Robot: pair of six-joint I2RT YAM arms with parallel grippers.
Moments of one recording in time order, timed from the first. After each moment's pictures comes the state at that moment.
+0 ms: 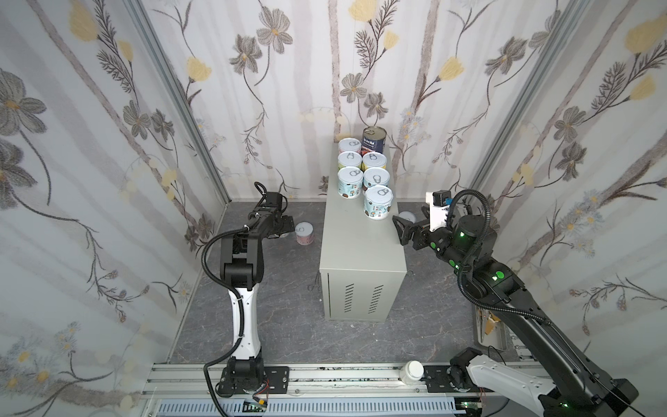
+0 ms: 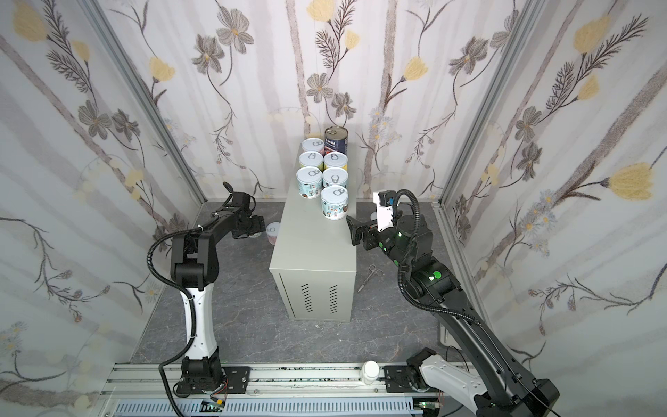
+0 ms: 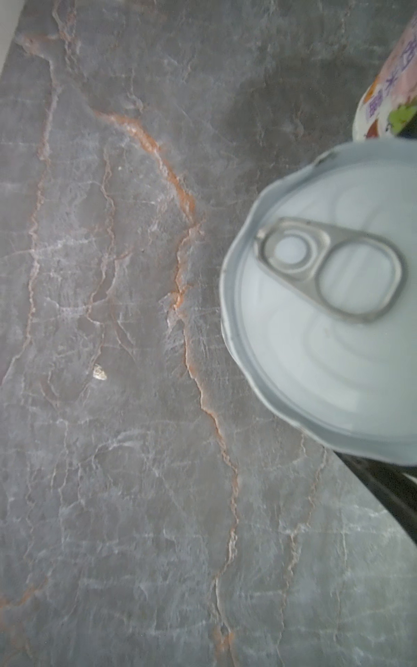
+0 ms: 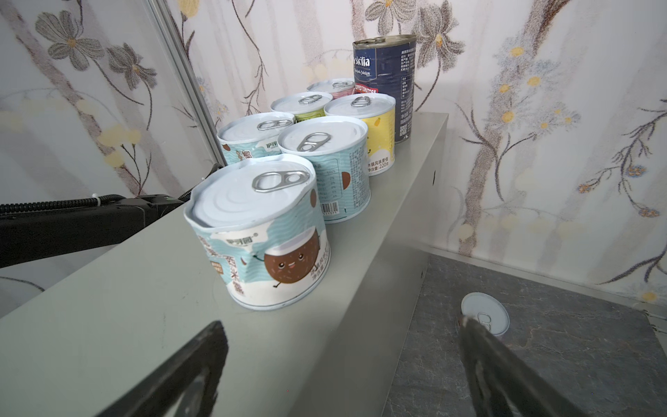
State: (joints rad) left arm -0.06 2.30 1.82 -0.57 -0.06 -0.27; right arm 0.52 1.02 1.13 -0.23 0.01 0.12
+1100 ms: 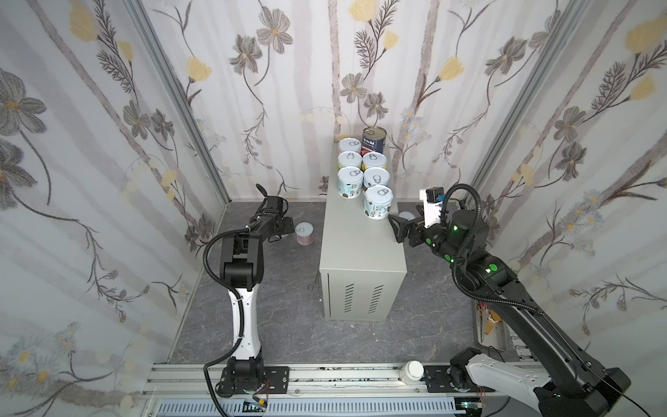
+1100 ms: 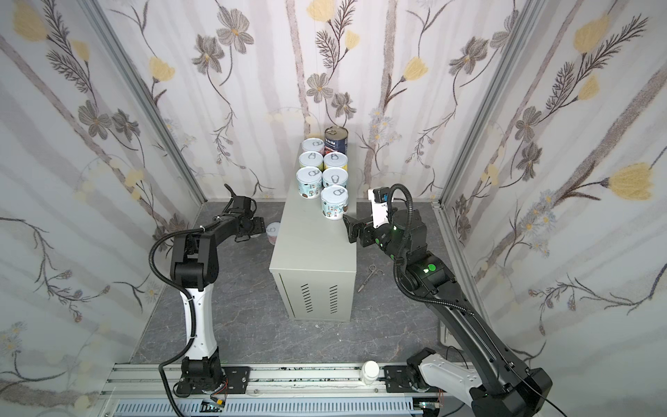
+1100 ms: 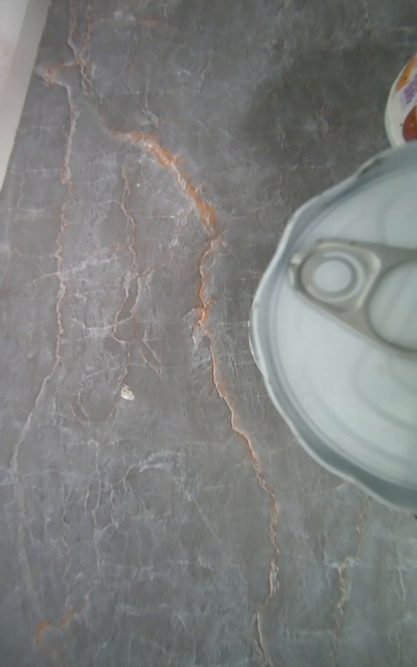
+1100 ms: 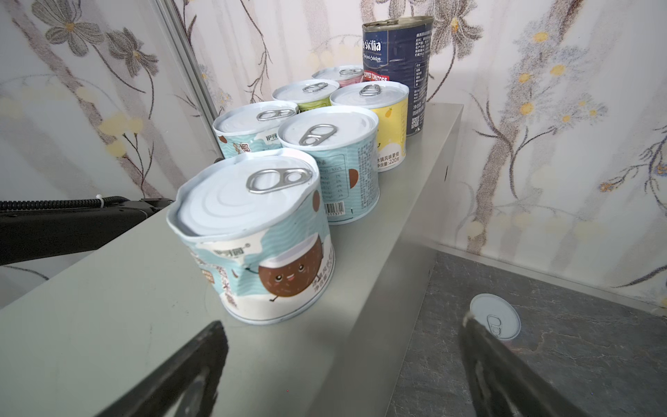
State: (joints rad) left arm -0.06 2.28 1.71 -0.39 -0.06 -0.24; right arm 0.51 1.08 1.15 -0.23 -0.03 0.11
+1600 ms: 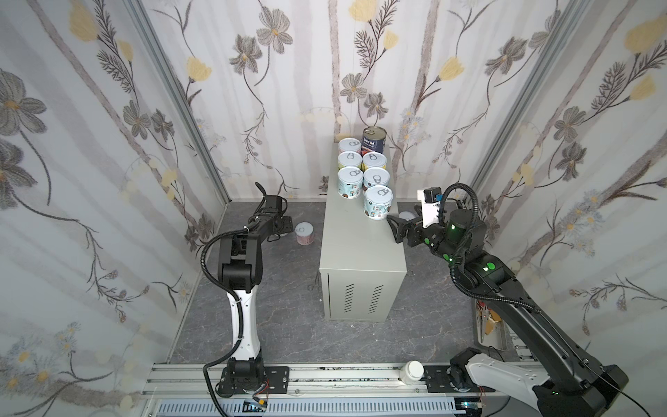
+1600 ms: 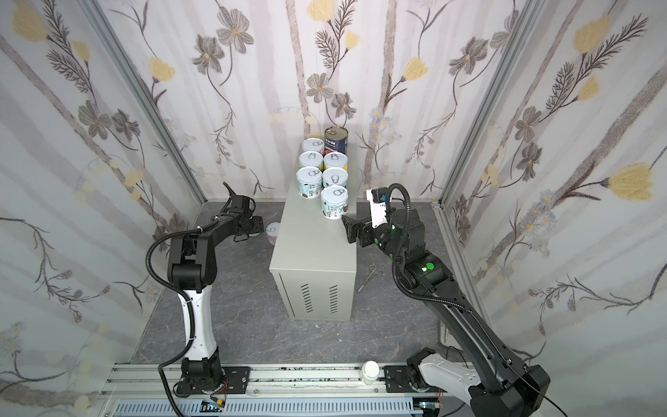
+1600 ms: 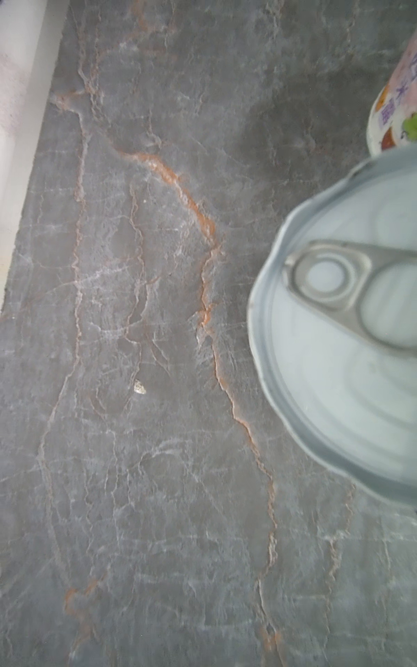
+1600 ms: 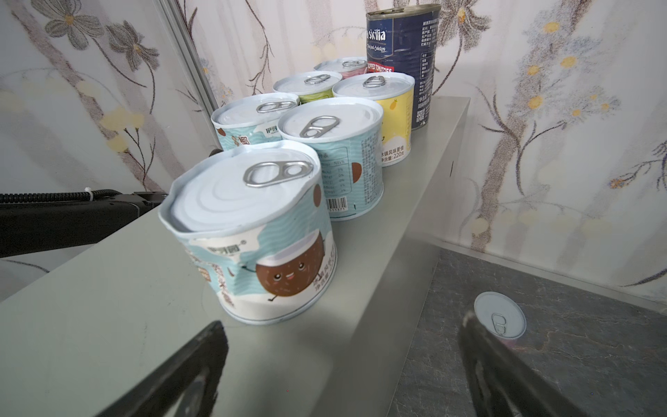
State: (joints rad) left arm -0.06 2.24 1.68 -0.37 -0.06 -0.21; right arm 0.50 1.09 1.15 -0.23 -0.05 0.11
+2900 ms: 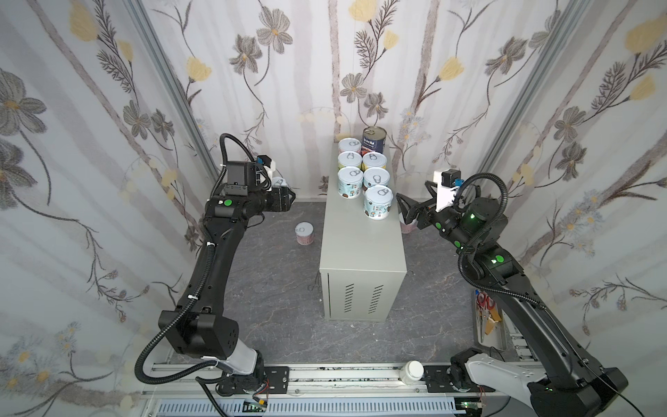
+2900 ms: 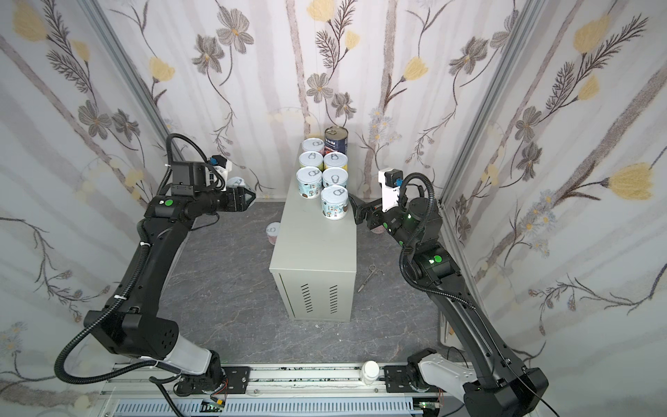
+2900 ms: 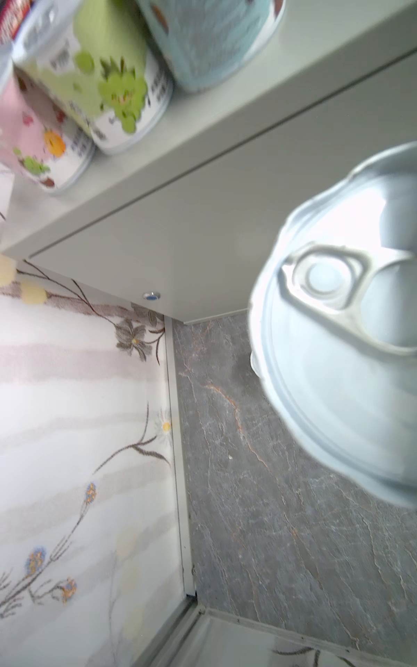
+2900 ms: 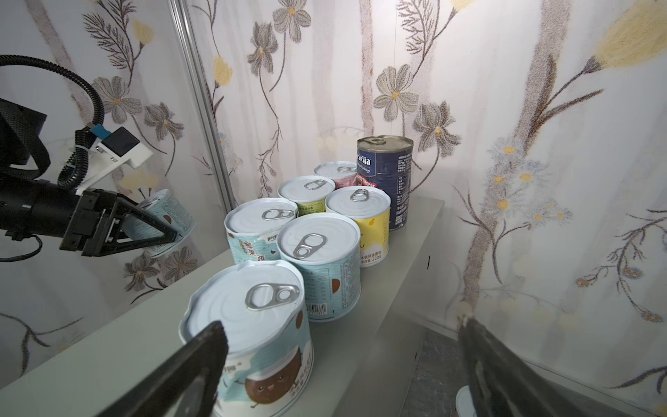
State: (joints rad) left arm -0.11 1.53 1.77 -0.82 0.33 -0.08; right arm 0.41 1.11 1.23 -0.06 -0.15 0.05
